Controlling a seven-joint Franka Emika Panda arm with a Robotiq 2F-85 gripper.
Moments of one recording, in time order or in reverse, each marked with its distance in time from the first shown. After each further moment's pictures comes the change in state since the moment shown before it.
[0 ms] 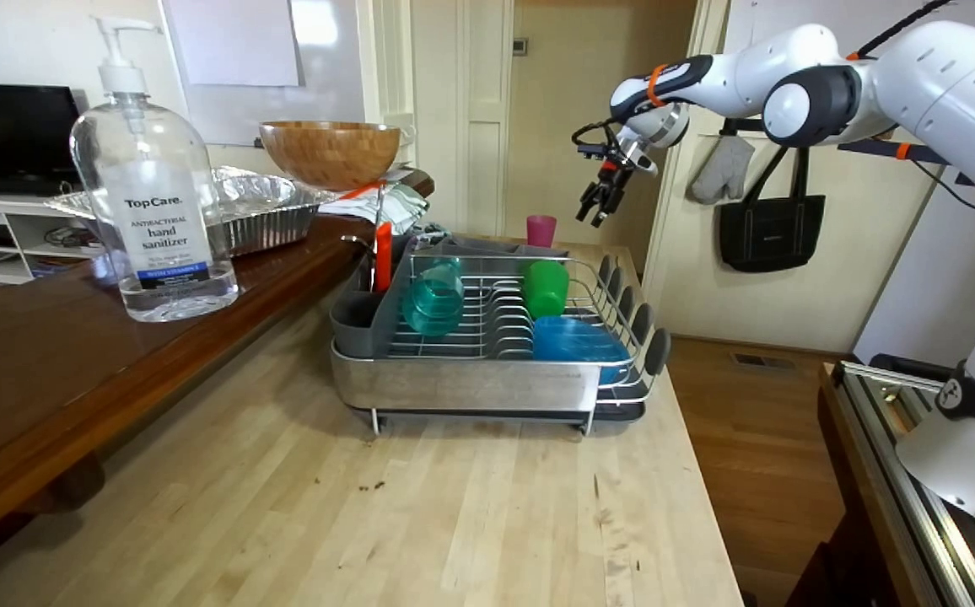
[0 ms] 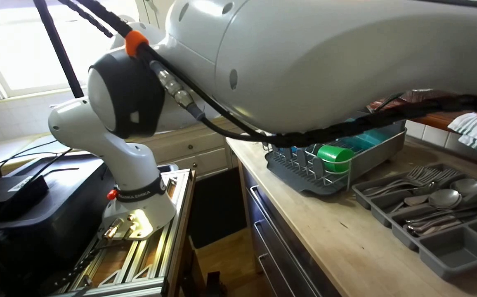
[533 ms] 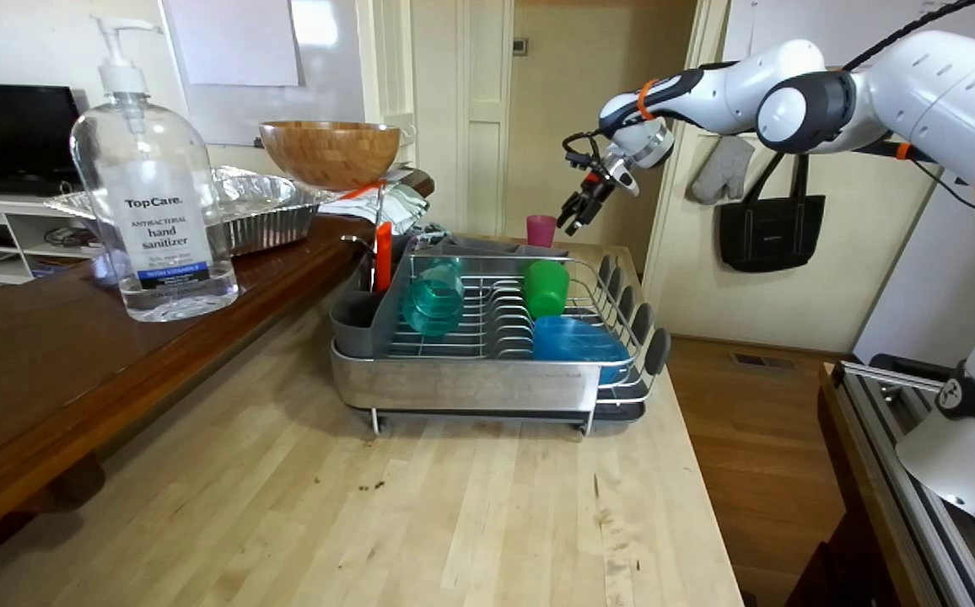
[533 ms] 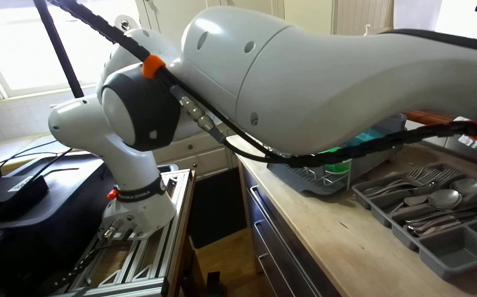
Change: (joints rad) arm 0.001 0.040 0.092 -0.032 0.104 0.147 0.000
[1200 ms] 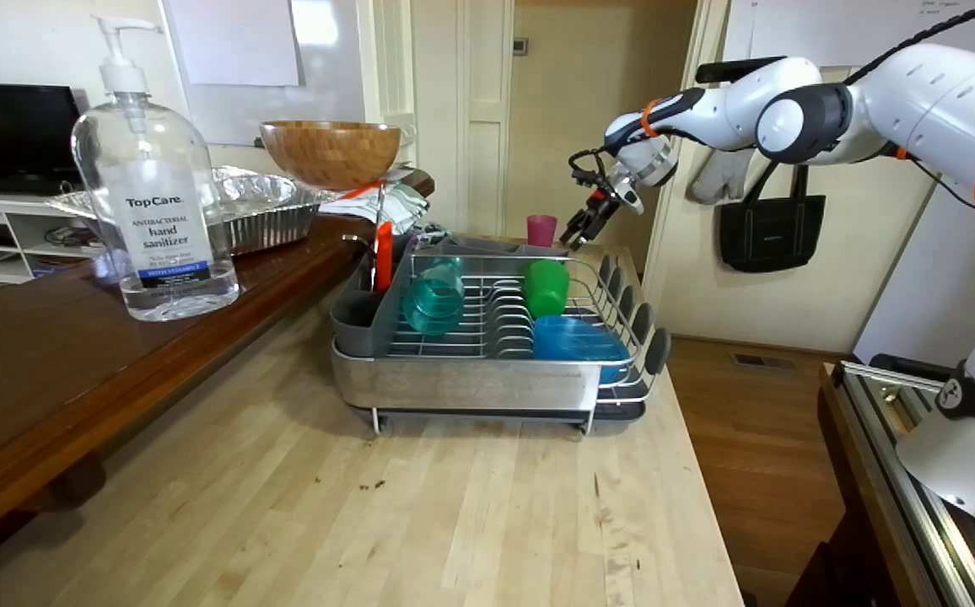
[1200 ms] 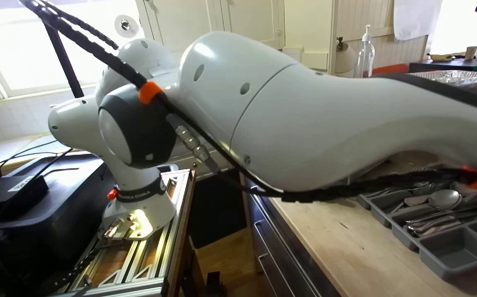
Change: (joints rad) arm -0.045 0.057 0.030 -0.007 0.027 0.005 -0.019
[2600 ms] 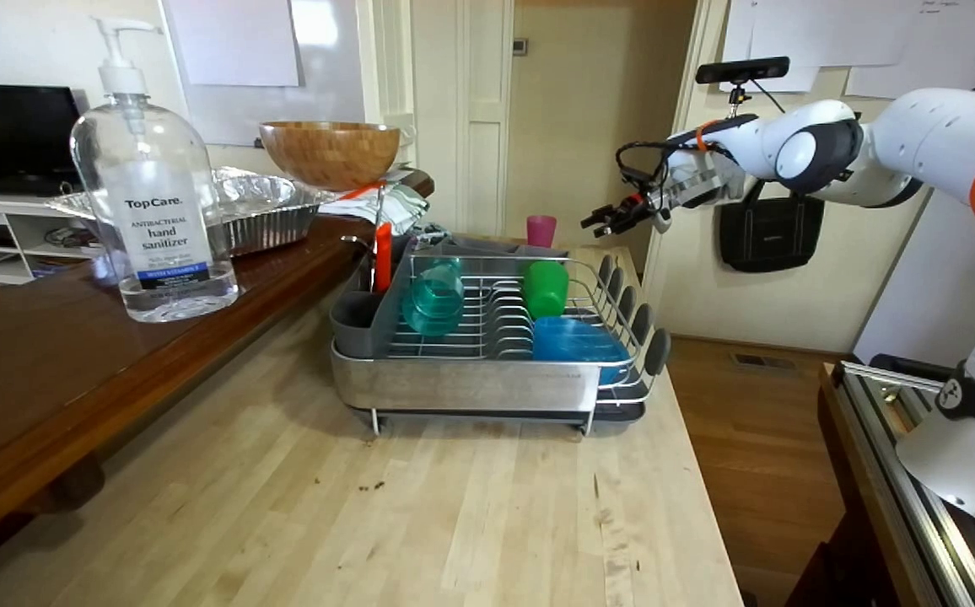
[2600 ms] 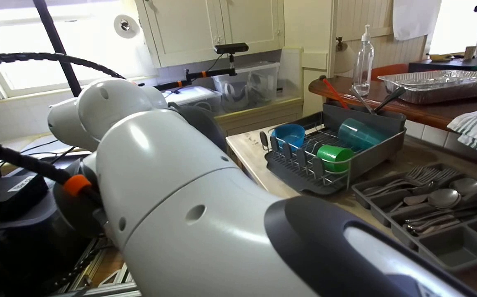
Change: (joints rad) arm -0.250 0.185 0.168 0.206 0.247 -0.213 -0.303
